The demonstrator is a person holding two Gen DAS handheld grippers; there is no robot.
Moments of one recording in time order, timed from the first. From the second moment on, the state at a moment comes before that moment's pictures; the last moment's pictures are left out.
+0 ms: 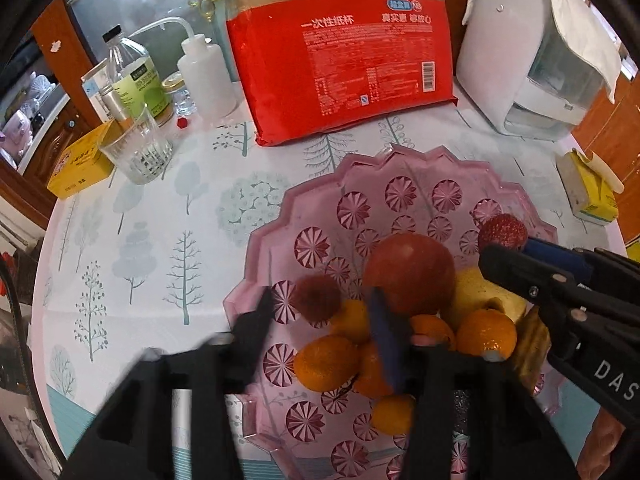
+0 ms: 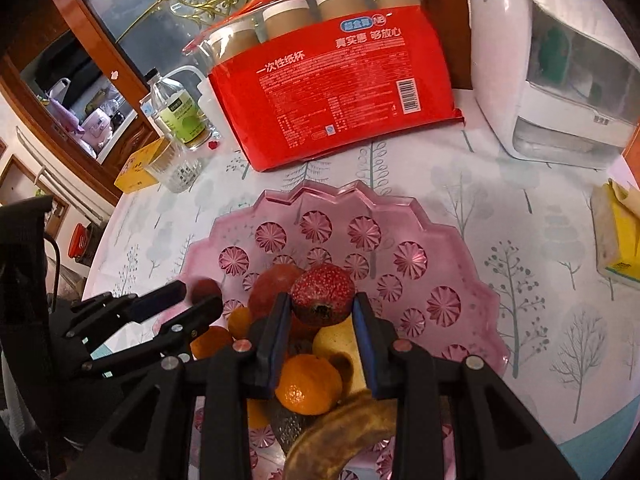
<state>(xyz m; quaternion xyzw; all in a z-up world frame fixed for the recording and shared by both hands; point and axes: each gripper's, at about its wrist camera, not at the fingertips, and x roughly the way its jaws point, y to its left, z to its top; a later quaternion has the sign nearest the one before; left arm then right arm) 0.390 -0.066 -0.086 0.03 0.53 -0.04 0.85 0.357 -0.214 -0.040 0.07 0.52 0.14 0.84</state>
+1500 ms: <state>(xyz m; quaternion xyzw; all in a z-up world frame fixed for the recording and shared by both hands) 0.208 -0.038 0.017 0.00 0.47 -0.02 0.88 0.193 -0.214 0.052 0.07 0.43 0.11 0.90</state>
